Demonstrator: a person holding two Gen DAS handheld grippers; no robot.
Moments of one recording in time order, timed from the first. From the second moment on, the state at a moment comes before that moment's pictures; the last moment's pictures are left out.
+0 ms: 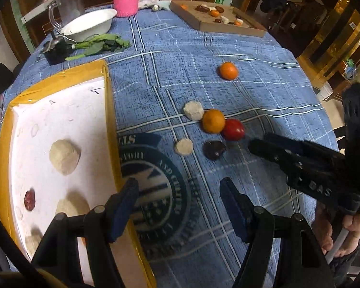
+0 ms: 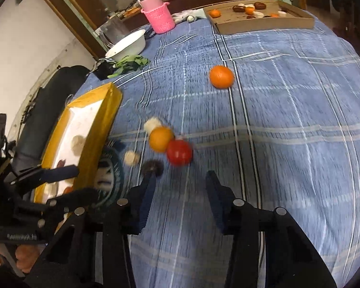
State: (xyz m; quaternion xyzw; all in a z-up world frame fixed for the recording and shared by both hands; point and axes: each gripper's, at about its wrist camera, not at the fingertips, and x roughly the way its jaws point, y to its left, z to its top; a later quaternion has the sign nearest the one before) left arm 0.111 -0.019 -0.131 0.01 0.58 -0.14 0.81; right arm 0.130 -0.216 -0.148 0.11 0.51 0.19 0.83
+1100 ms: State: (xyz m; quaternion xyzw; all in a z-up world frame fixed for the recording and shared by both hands) left arm 0.119 -0.046 -0.143 0.05 0.61 -0.11 0.79; right arm 0.065 -0.211 -0.156 0.09 0.53 0.16 0.83
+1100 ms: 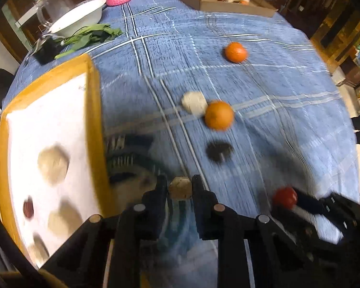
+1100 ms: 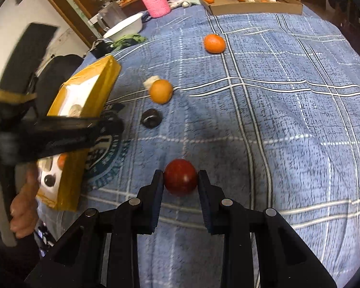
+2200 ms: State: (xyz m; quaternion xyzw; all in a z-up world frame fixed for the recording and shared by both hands) left arm -0.026 0.096 -0.081 -0.04 0.56 -0.08 0.82; right arm -0.030 -0.090 -0.100 0.04 0.53 0.25 0.81
